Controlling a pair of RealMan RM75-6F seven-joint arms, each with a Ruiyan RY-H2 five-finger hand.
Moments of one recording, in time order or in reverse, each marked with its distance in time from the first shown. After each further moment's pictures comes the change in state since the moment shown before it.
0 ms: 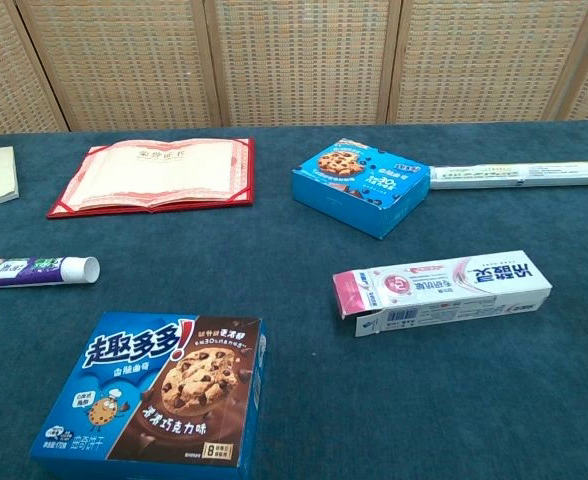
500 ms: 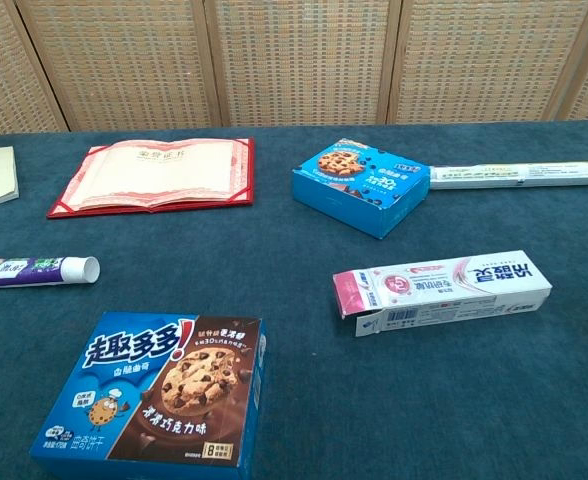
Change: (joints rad) left arm 0.003 -0.002 0.006 -0.001 0.001 0.006 0.008; right arm 0.003 -0.006 -0.001 0.008 0.004 -0.009 -0.004
